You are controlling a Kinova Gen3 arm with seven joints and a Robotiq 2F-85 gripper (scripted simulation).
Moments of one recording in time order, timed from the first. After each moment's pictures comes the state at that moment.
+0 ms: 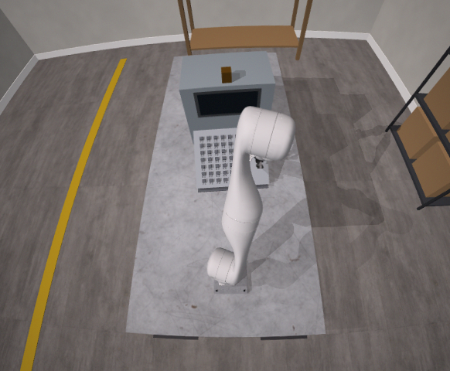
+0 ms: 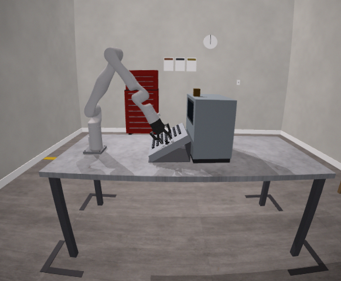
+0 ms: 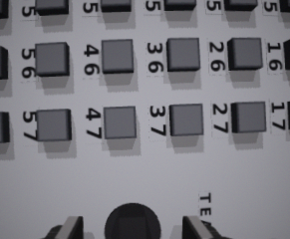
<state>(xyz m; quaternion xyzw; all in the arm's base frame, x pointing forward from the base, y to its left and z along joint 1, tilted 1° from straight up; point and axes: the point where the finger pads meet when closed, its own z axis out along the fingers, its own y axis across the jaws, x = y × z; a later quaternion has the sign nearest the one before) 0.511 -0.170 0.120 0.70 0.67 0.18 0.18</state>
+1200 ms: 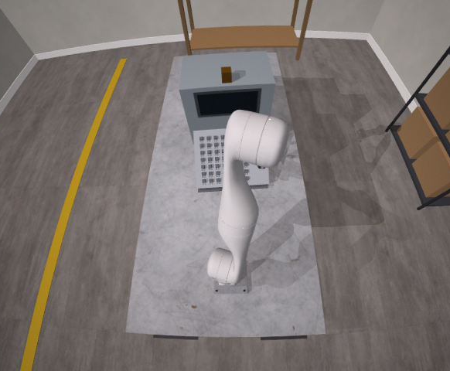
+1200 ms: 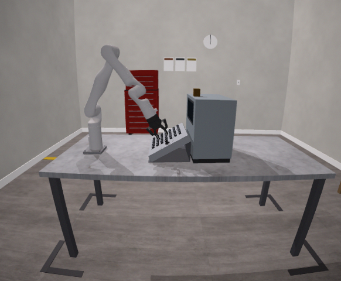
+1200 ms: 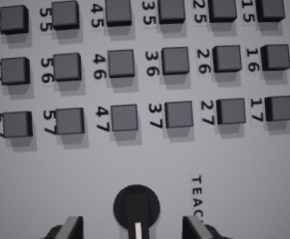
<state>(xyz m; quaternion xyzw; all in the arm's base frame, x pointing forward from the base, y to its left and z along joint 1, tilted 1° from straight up) 0.491 -0.173 0.150 0.71 0.66 0.18 0.17</state>
